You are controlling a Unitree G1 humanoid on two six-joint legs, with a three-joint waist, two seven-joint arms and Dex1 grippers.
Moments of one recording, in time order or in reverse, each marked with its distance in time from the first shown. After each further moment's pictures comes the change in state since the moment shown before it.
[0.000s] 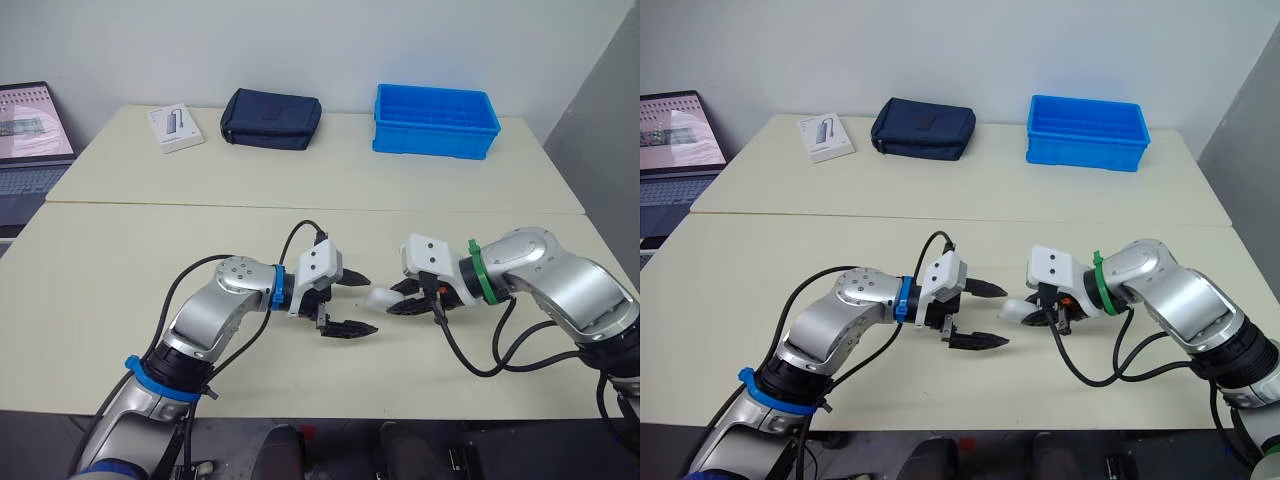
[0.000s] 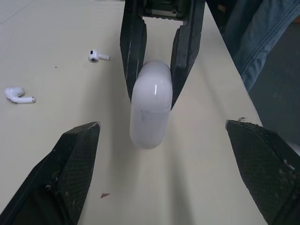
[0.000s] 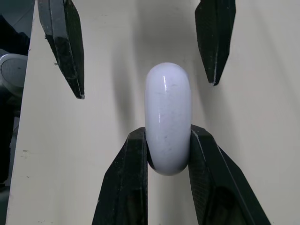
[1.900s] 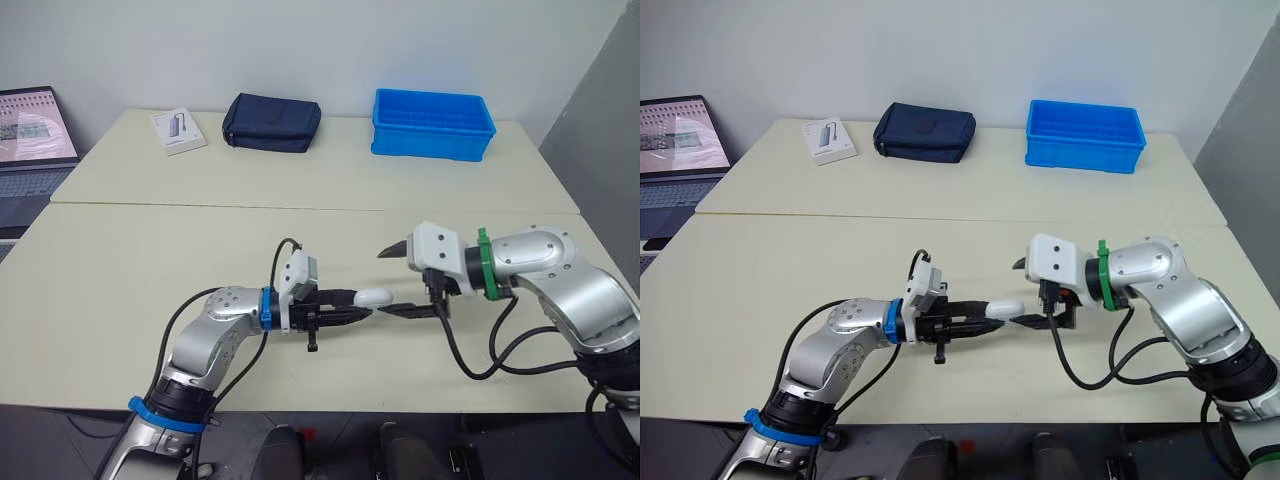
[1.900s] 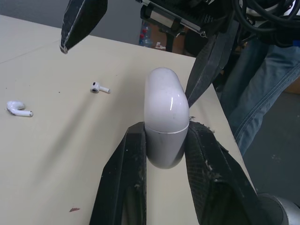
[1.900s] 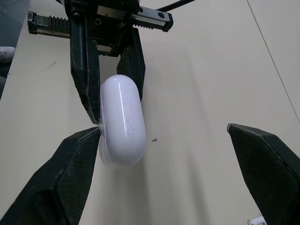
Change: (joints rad) left arm 0.192 -0.088 0.126 0.036 -0.106 -0.138 0.007; right arm 0.076 0.082 -0.136 -0.063 -0.104 -0.147 -0.042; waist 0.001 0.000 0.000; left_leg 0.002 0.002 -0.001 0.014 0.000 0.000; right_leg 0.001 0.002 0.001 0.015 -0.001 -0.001
